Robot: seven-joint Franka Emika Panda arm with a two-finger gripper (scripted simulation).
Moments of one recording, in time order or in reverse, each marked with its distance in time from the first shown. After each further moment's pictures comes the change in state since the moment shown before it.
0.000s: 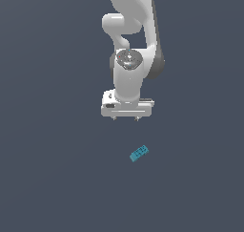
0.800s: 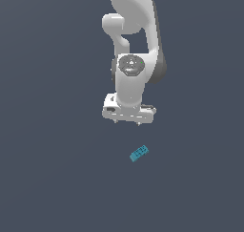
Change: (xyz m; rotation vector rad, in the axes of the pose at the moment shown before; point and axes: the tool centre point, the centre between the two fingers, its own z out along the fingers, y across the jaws) arm 0.016 -0.006 0.008 0.005 0.001 0.126
